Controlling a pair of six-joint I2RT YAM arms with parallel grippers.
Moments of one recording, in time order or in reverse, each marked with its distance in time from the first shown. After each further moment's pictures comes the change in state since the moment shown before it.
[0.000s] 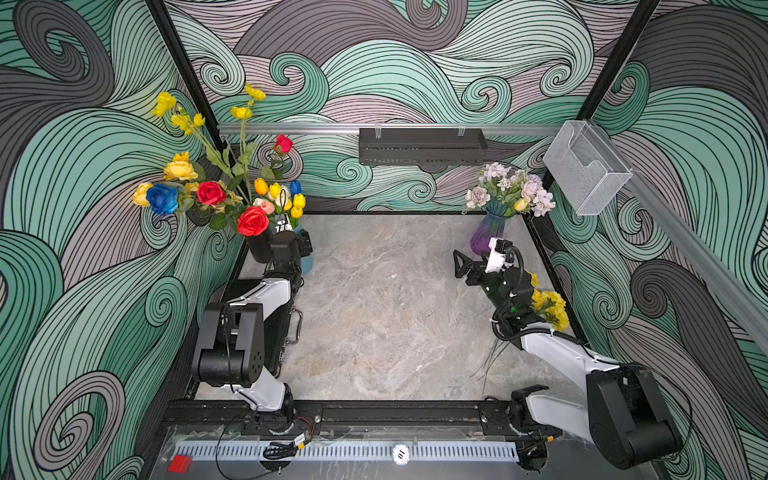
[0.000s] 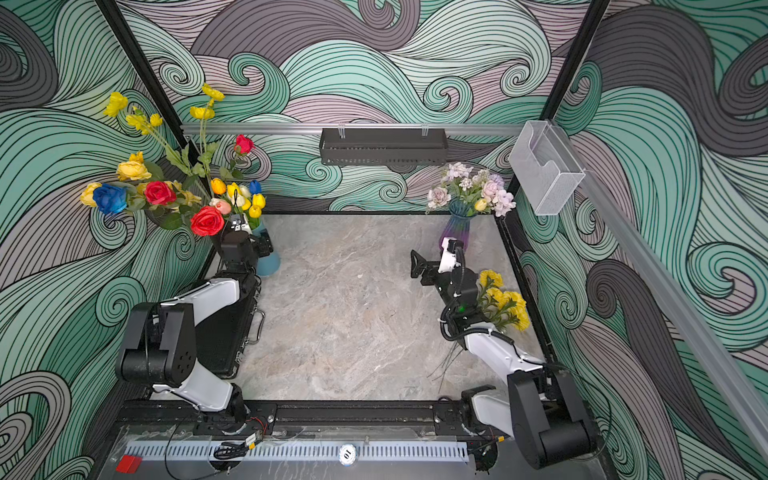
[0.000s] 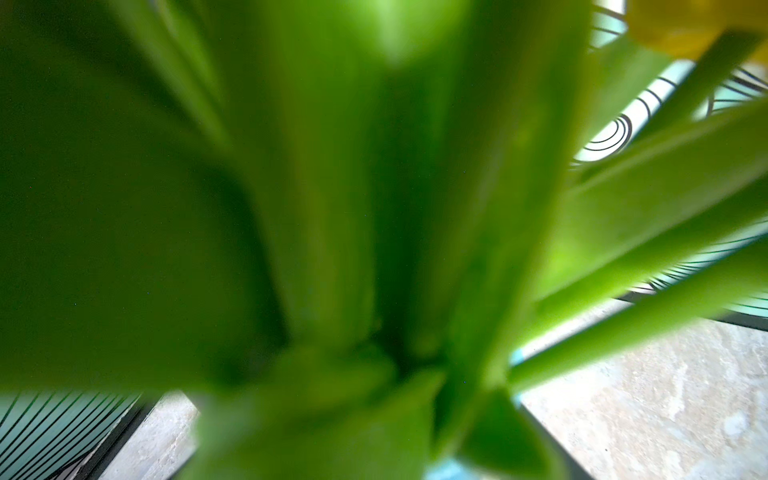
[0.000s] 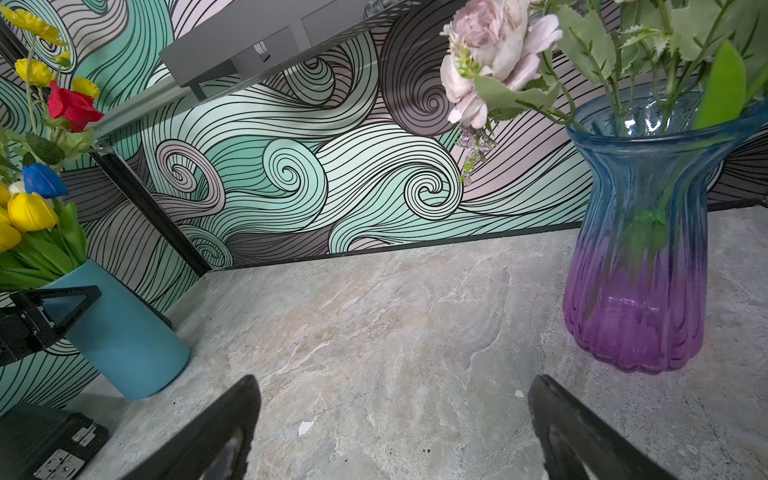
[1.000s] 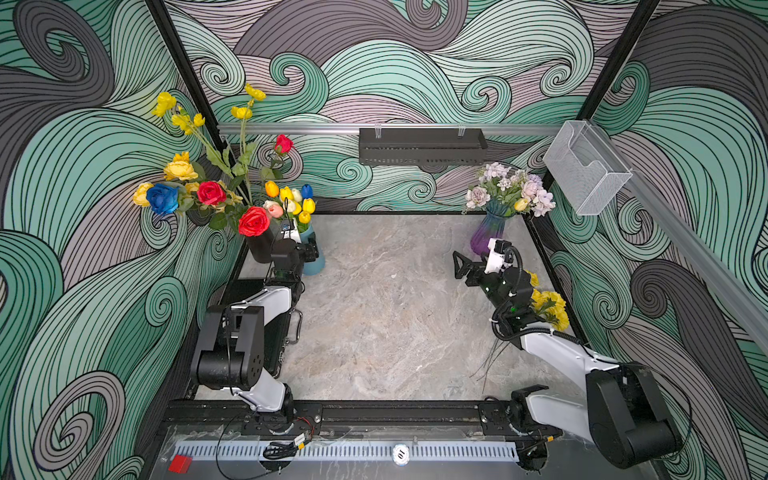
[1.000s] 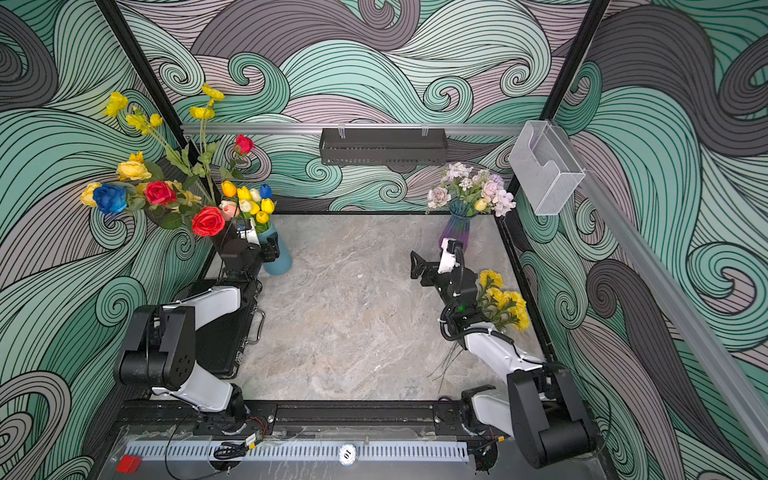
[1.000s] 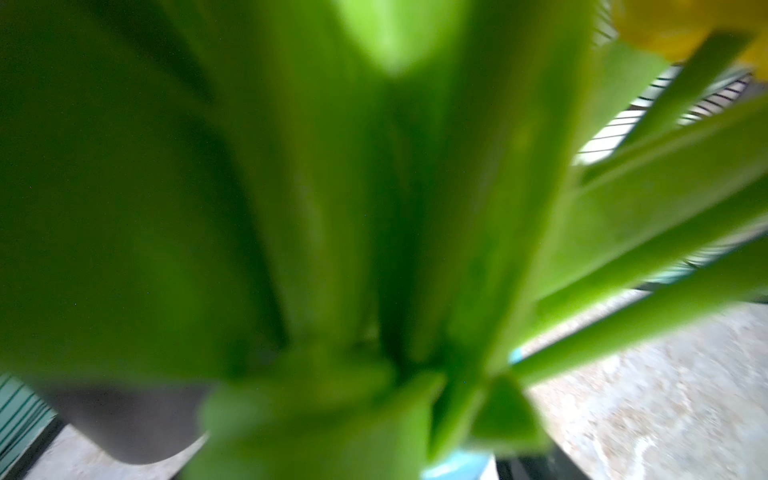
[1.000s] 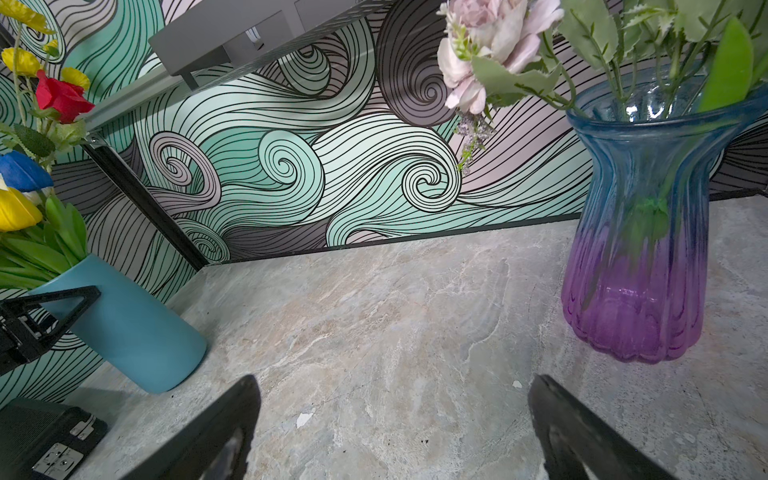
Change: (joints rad) left arm -0.038 -0.014 -0.072 0.113 0.198 0.006; right arm 0.000 0.001 0.000 -0.026 0.000 0.001
